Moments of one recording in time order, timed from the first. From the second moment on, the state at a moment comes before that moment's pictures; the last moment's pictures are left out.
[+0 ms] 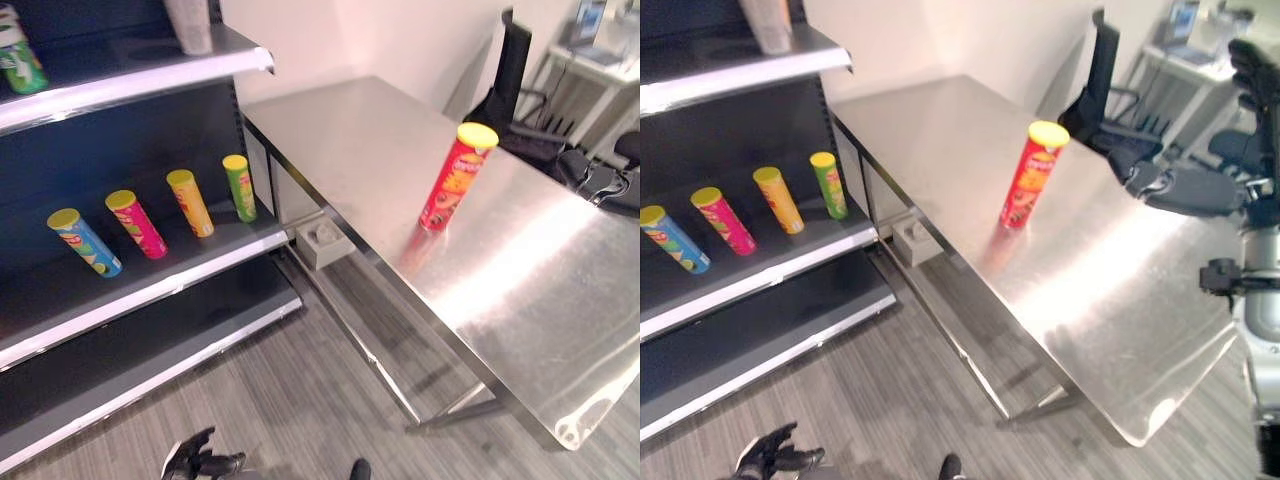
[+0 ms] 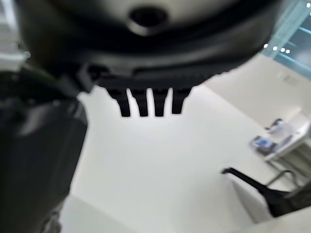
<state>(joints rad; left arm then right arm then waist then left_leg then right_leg) 0.13 0.32 -0.09 0.86 -0.19 -0.04 0.01 -0.07 -1.05 -0.39 -0.04 0.21 -0.16 -0.21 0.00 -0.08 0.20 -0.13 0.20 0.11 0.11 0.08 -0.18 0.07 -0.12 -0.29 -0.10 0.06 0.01</state>
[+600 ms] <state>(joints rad) 0.11 0.34 -0.11 0.91 -0.20 -0.05 0.01 -0.26 -1.03 -0.07 0.04 0.32 -0.15 -0.09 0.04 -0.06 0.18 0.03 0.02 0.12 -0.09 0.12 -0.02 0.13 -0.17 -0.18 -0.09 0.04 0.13</state>
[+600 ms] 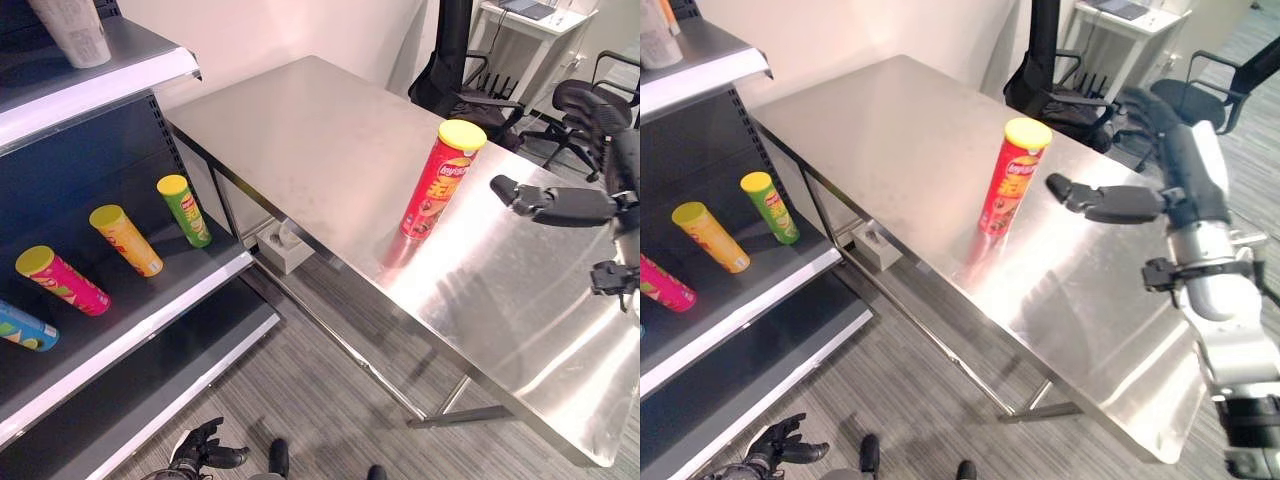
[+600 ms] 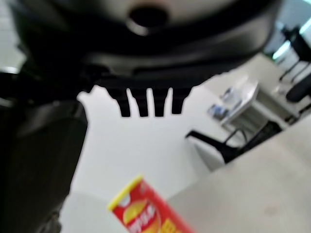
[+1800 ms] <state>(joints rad) 0.15 0.34 -0.10 0.94 -0.19 -0.05 -0.01 -0.46 -1.03 0.15 0.35 0.32 -0.08 -0.05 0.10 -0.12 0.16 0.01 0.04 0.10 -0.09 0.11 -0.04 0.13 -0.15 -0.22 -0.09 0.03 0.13</state>
